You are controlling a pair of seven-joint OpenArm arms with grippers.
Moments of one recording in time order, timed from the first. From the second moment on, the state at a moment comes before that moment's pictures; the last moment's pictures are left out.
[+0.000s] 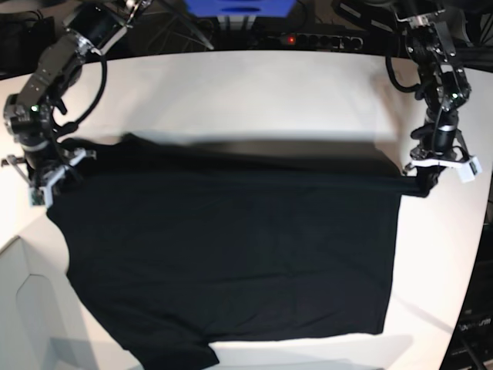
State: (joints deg) left arm 15.7 -17.4 -27.7 100.7 -44.9 0.9 32.0; right arm -1.1 0.4 37.6 110.8 -0.6 38.9 -54.9
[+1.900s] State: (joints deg) left arm -7.1 -20.2 -22.6 81.3 -44.9 1.1 34.9; right arm 41.1 9.5 25.4 47.2 -1.5 38.9 -30.8
